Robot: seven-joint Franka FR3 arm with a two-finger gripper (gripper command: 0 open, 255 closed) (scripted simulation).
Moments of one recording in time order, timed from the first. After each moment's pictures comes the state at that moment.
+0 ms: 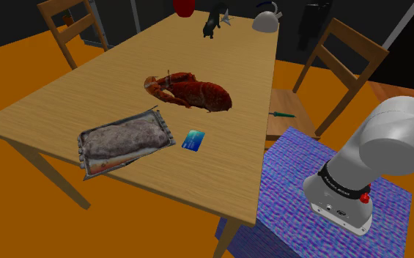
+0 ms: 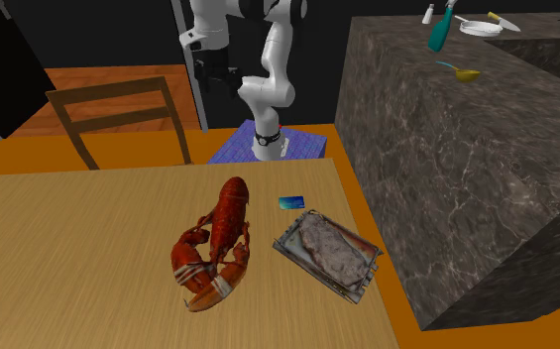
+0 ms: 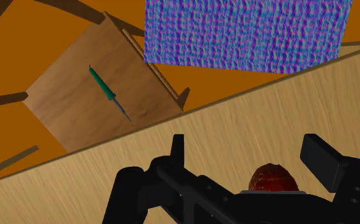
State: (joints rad) arm 0.00 -0.78 -0.02 -2.30 -0.11 1.44 -0.11
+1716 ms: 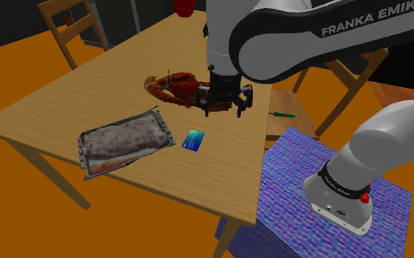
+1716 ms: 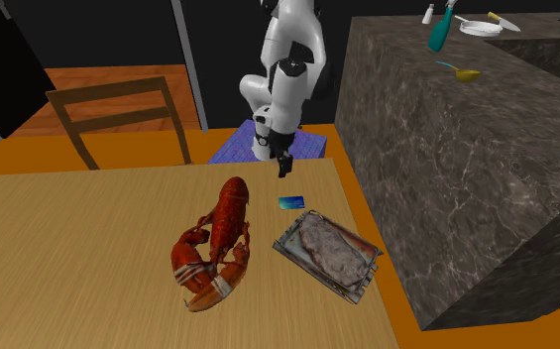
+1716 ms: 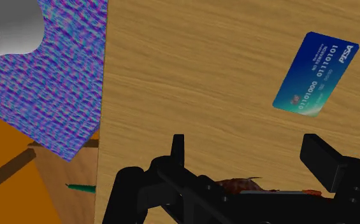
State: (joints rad) arm -0.23 -0.49 0.73 -2.45 0.22 2.03 1.18
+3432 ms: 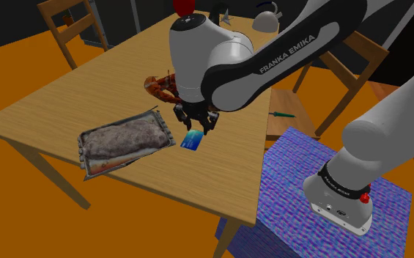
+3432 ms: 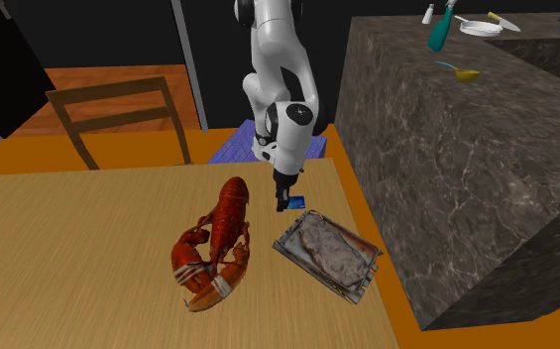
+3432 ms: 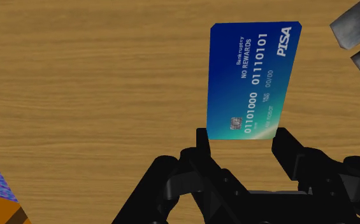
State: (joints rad) arm -0.49 -0.04 1.04 -2.34 -0.14 2.28 1.77
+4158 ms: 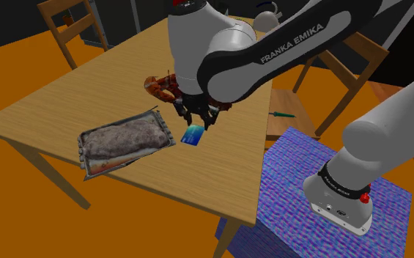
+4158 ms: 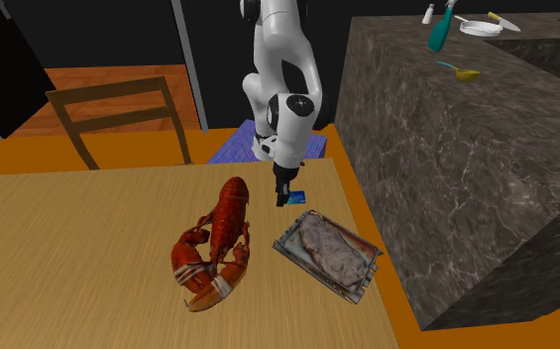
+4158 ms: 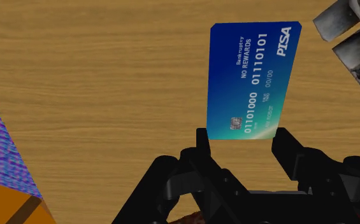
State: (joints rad) arm -0.48 -0.11 1.02 -2.32 -0.06 2.22 1.70
